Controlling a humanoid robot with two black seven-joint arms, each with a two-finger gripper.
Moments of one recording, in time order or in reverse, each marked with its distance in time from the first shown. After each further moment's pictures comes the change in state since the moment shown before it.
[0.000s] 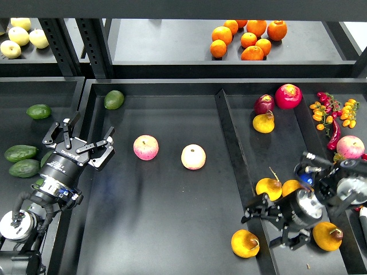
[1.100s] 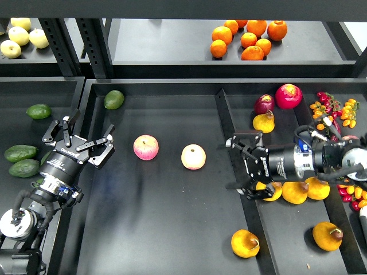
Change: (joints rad) left arm -0.007 0.000 0.000 -0.003 0.000 0.000 0.000; right arm 0.009 -0.066 0.328 0.122 0.147 -0.017 0.000
